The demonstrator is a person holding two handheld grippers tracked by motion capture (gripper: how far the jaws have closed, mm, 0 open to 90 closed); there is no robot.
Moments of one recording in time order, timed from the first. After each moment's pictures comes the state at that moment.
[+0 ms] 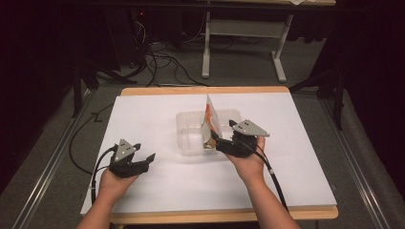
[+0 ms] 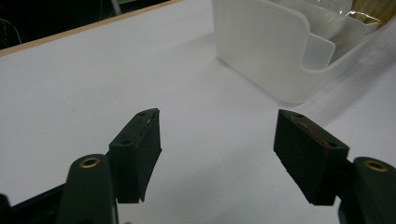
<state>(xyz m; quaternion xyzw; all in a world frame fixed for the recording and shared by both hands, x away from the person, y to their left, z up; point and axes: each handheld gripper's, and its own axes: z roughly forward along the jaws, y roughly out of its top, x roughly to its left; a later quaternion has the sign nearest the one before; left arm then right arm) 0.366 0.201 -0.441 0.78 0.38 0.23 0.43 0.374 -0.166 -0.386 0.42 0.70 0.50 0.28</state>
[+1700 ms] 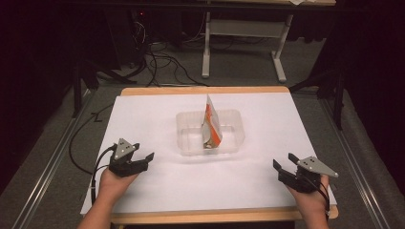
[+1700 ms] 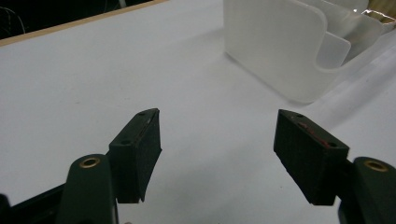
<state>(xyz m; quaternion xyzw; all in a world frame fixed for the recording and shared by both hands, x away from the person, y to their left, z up) 0.370 0.203 -0.443 0.78 0.40 0.23 0.43 0.283 -0.327 -0.439 0.50 0.69 0.41 0.32</state>
